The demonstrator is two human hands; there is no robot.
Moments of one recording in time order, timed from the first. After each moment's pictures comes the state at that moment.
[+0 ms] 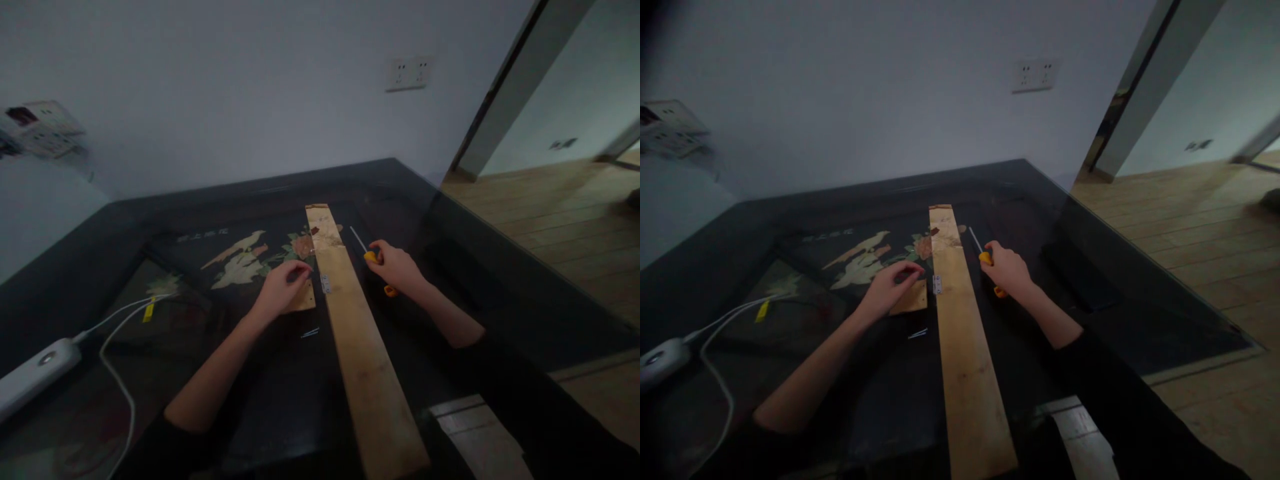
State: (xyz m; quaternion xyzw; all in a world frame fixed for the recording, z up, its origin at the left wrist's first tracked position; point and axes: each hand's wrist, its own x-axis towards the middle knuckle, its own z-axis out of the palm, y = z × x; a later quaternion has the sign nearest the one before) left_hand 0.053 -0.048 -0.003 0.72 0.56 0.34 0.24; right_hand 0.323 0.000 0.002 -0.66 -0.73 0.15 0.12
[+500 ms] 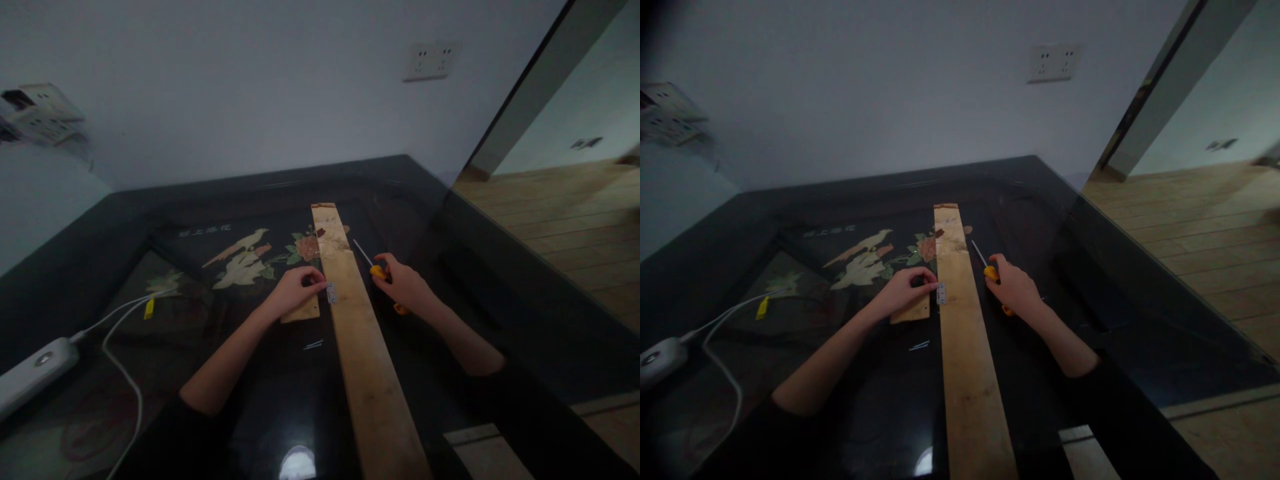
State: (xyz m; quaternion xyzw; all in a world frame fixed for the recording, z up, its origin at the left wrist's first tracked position) left_hand 0.057 -0.020 -0.007 0.72 0.54 0.26 0.34; right_hand 0.323 -0.002 -0.010 -0.63 -0.74 0.21 0.12
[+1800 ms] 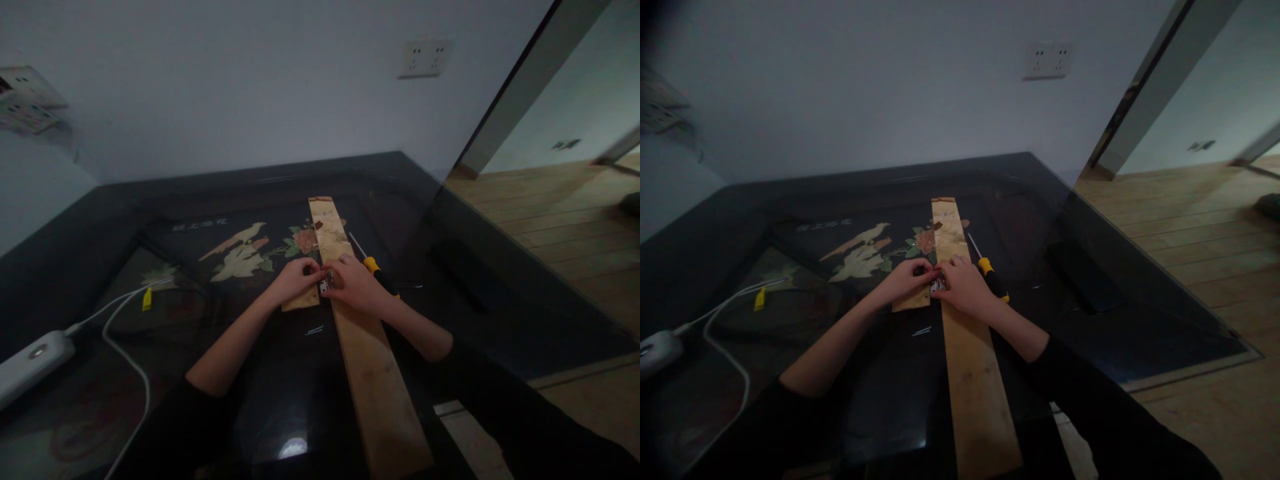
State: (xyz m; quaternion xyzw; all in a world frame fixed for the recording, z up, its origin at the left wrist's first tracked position) left_hand 0.054 -0.018 -0.019 0.72 0.54 0.25 0.36; right_hand 0.244 -0.030 -0.005 -0.45 -0.86 0.19 0.16
